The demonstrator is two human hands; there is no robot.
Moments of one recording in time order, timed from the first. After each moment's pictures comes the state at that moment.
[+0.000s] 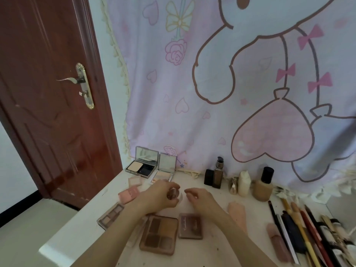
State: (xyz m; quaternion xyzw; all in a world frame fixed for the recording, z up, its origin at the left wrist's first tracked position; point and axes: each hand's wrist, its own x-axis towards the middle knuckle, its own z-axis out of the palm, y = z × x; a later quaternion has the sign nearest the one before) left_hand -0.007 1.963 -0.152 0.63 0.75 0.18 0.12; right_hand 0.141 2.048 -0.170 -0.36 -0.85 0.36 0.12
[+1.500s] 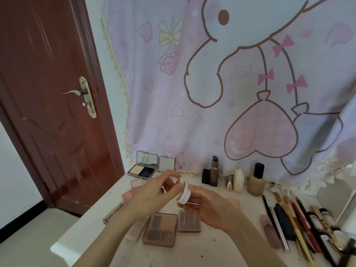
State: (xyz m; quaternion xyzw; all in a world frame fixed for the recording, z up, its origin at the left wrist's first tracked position) left_hand 0.038 1.905 -0.093 0.62 0.68 0.37 0.12; right_hand 0.189 2.004 -0.123 -0.19 -0.44 0.87 0.15
